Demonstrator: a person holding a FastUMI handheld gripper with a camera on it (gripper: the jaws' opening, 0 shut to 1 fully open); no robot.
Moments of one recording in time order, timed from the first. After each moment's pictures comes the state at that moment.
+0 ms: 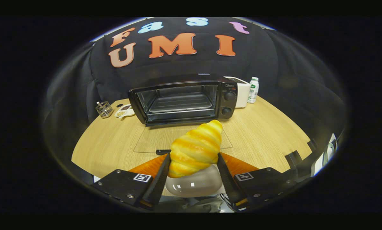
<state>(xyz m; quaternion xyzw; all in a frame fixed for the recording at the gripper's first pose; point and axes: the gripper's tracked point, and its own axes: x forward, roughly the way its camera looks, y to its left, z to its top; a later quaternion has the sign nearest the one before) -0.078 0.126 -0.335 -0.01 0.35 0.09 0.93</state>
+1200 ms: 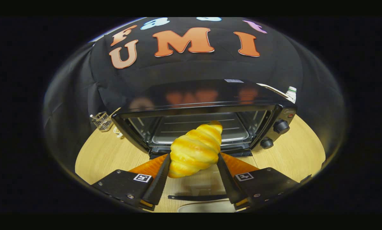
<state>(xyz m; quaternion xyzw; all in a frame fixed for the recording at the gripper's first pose) 0.076 0.205 -0.344 -0.01 0.34 0.14 0.93</state>
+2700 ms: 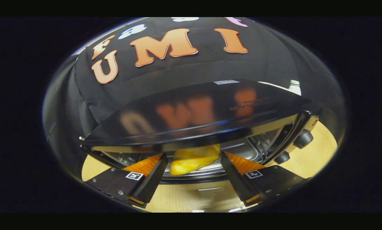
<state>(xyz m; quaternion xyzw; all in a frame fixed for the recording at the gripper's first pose) 0.141 0.213 -0.361 0.06 0.31 0.12 0.94</state>
